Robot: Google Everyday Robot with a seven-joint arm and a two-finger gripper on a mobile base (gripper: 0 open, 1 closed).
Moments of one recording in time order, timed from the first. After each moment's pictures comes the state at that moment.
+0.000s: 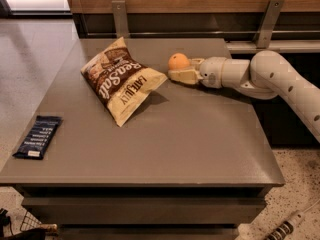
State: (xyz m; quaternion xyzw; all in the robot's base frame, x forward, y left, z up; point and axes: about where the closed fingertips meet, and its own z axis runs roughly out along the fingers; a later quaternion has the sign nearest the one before) arm 0.722 -0.080 0.826 -0.37 0.69 0.33 0.53
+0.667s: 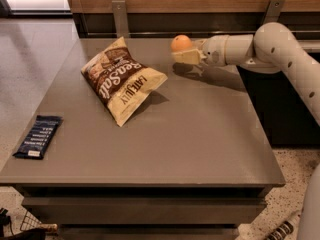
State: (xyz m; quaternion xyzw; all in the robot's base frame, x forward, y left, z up) arm 0.757 -0.094 0.867 -0.38 0.71 0.30 0.52
